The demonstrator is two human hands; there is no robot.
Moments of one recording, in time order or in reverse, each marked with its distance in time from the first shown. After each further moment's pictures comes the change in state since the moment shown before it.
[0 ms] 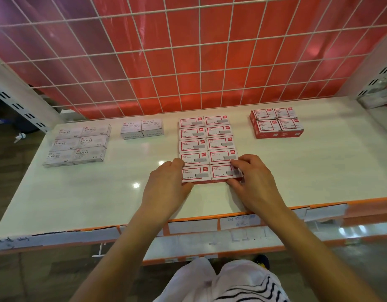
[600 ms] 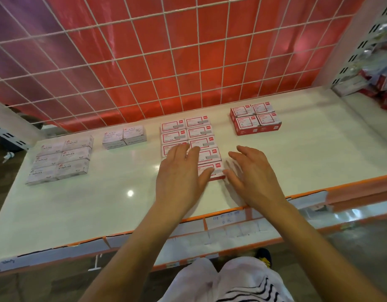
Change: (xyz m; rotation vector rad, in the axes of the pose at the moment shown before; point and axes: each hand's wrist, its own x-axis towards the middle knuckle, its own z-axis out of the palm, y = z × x) left_hand 0.011 0.063 0.005 0.111 0.103 0.117; right_hand -0.006 0.028 -0.015 -0.111 0.079 0.027
